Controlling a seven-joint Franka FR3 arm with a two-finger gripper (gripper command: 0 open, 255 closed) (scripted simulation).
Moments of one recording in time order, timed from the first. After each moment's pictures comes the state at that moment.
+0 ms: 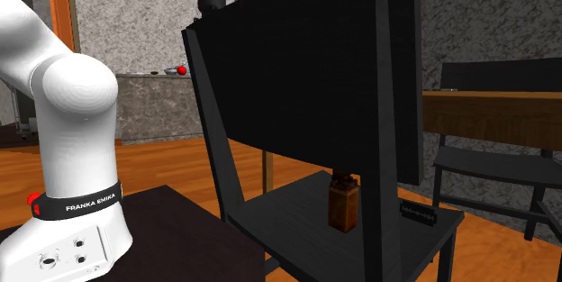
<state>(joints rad) 0.00 -0.74 0.07 -2.34 0.04 1.61 -0.06</state>
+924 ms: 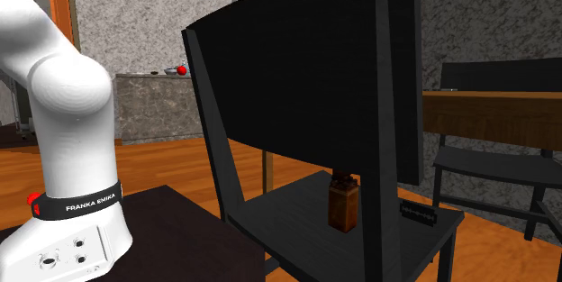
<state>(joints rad) -0.11 -0.64 -0.14 -2.47 -0.10 1.84 -0.27</state>
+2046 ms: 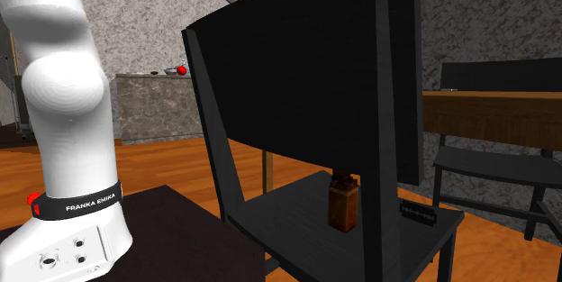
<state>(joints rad) -0.20 -0.19 -0.45 -2.38 -0.11 2.21 -0.60</state>
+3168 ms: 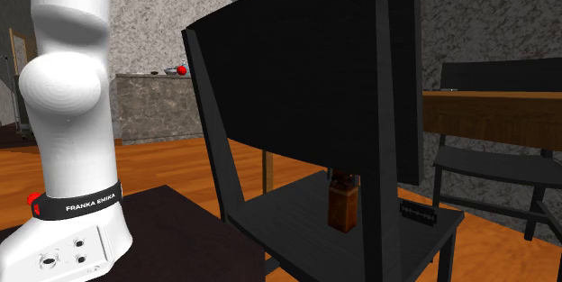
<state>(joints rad) -0.23 0.10 -0.51 -2.31 0.06 2.40 -0.80</state>
